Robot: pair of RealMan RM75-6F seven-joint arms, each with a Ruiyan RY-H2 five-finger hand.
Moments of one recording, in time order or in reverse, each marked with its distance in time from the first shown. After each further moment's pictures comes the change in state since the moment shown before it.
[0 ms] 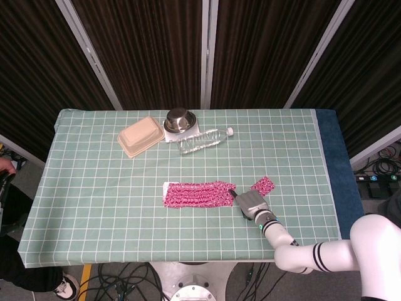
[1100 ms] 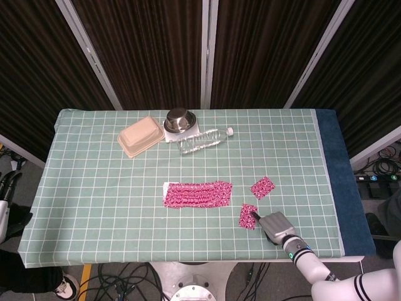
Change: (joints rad) left arm -0.005 -0.002 0.001 -0.043 0.020 0.005 0.057; right arm -0.227 0.170 -0.179 -0.229 -0.360 0.157 0.075
